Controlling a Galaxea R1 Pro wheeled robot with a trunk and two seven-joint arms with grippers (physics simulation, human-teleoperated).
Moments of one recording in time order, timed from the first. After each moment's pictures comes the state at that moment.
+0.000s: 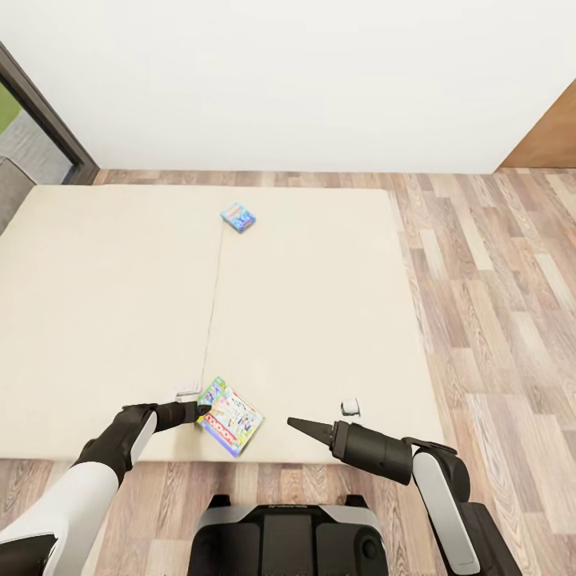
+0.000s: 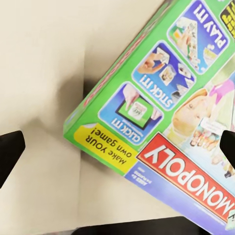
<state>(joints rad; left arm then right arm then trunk) -0.78 0.12 0.12 -0.55 0.00 0.47 -0.34 -0.26 0.04 0.03 -1.59 -0.66 1.04 0.78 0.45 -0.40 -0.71</state>
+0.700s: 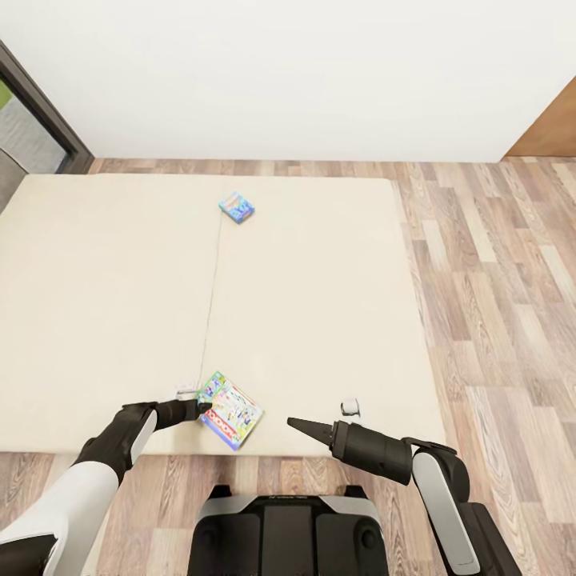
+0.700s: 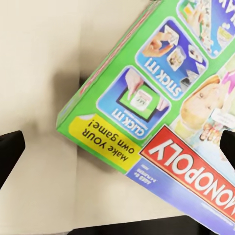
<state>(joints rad) -0.78 0.12 0.12 -0.56 0.00 0.47 -0.35 -0.26 0.04 0.03 -1.59 -0.66 1.04 0.78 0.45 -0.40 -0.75</state>
